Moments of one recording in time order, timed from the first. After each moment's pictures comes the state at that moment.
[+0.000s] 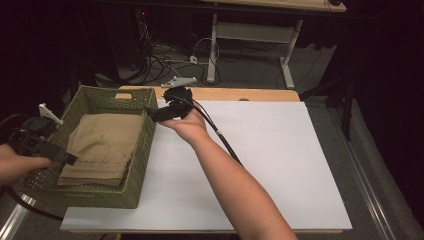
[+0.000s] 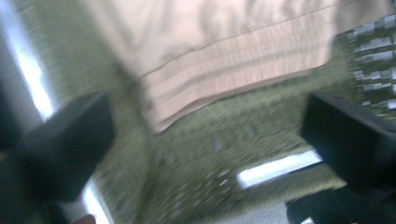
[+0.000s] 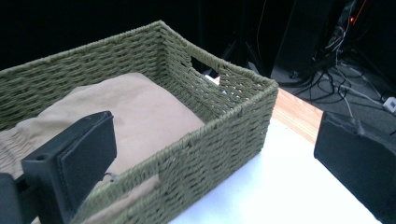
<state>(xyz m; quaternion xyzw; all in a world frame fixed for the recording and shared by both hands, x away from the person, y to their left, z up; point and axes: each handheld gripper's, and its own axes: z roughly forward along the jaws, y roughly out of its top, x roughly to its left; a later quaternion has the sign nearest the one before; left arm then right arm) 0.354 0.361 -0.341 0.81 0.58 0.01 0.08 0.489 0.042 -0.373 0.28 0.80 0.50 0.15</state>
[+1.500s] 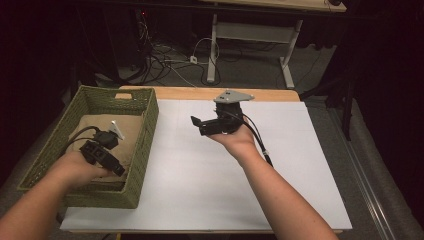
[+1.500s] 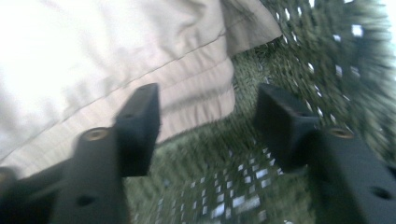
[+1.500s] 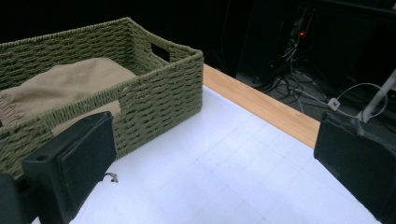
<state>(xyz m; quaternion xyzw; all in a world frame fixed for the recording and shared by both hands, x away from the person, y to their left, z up) 0.371 0.262 -0.380 0.85 0.53 -0.03 0.04 0.442 -0.085 -0.366 0.29 0.78 0.51 0.21</state>
